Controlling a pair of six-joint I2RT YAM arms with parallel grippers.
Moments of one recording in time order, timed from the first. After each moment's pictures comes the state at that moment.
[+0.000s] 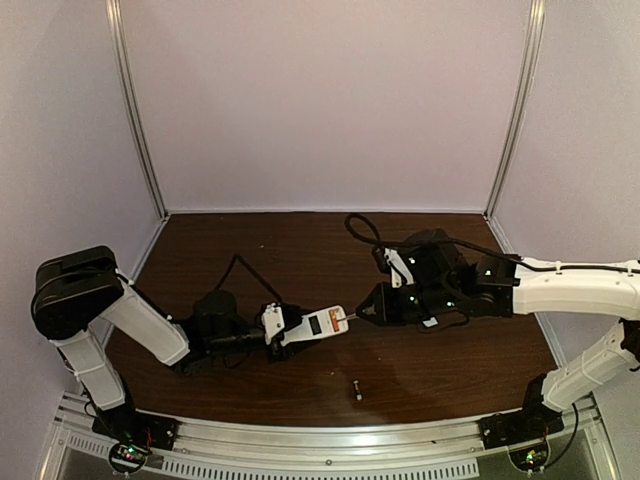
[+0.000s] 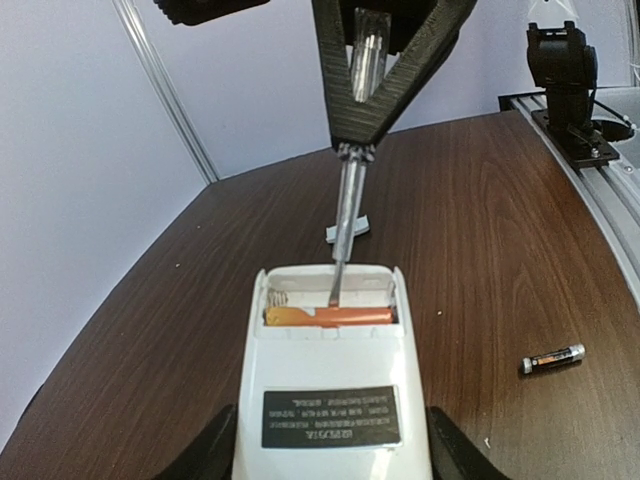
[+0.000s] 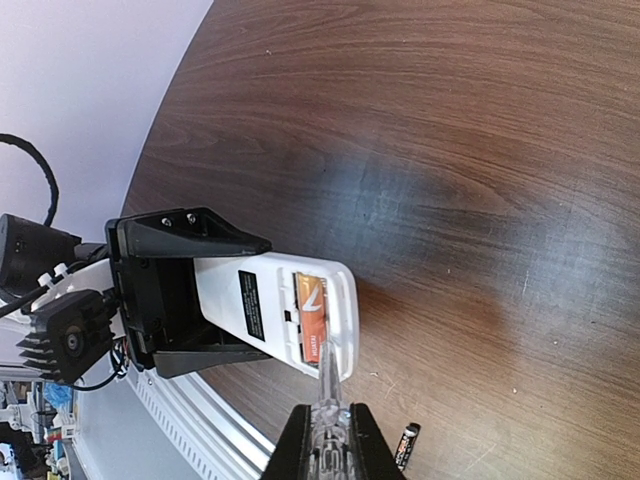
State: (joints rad) left arm -0.95 1.73 0.44 1.13 0.31 0.40; right arm 1.00 1.34 0.97 -0.33 -0.05 0.81
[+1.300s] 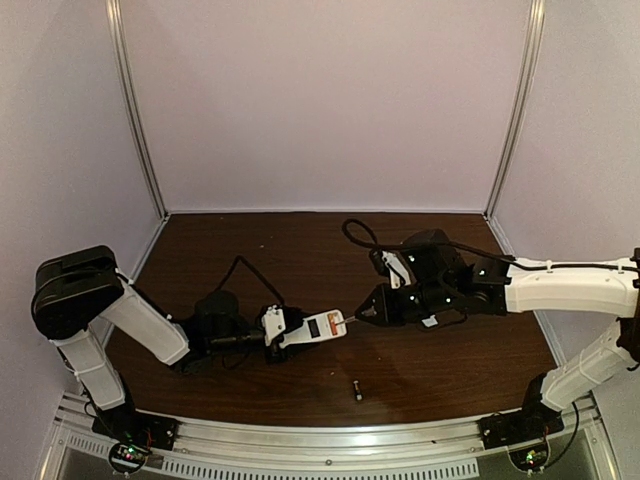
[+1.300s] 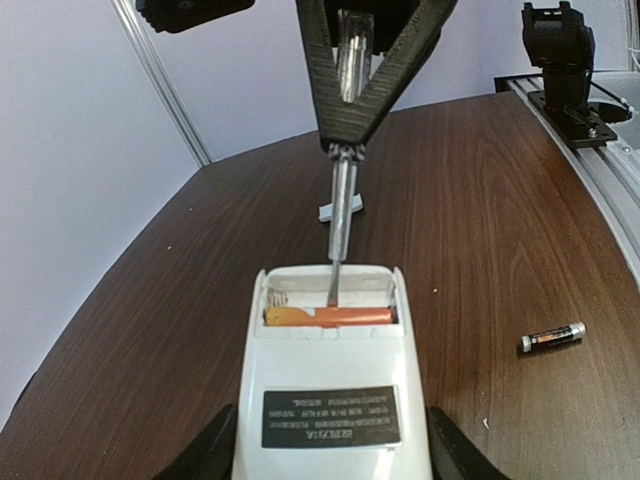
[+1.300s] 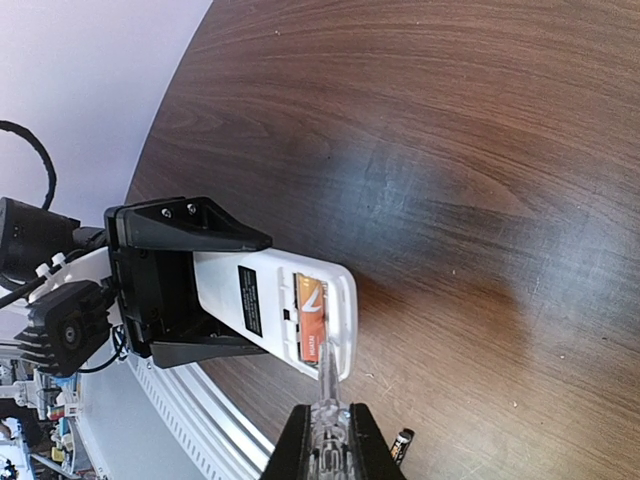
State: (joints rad) left arm -0.95 1.73 0.44 1.08 0.31 0.41; right arm 0.94 1.37 0.94 -0.28 -0.16 0.75
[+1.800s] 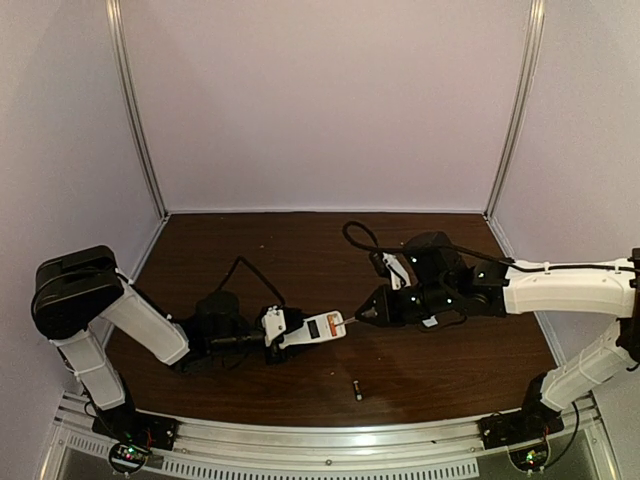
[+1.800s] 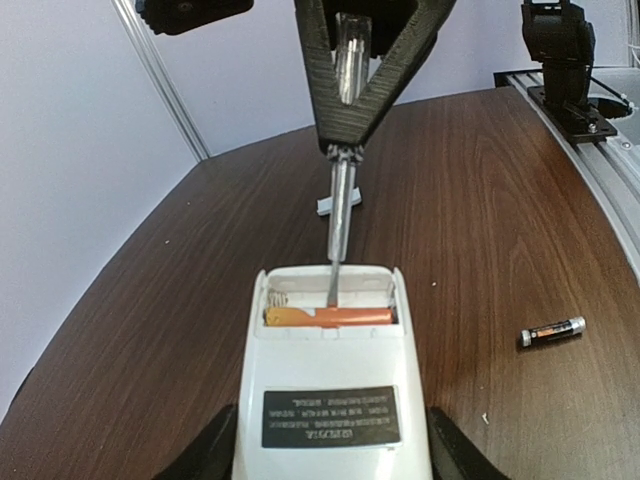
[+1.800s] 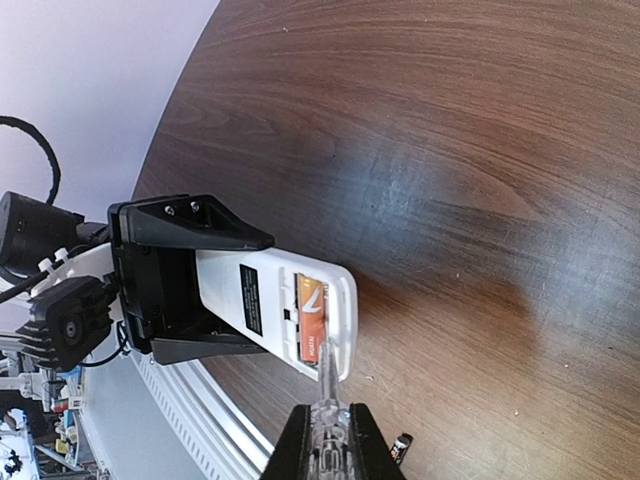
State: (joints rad) left arm -0.95 1.73 0.44 1.06 0.31 0.41; right arm 0.91 1.38 0.89 -0.22 -0.21 0.74
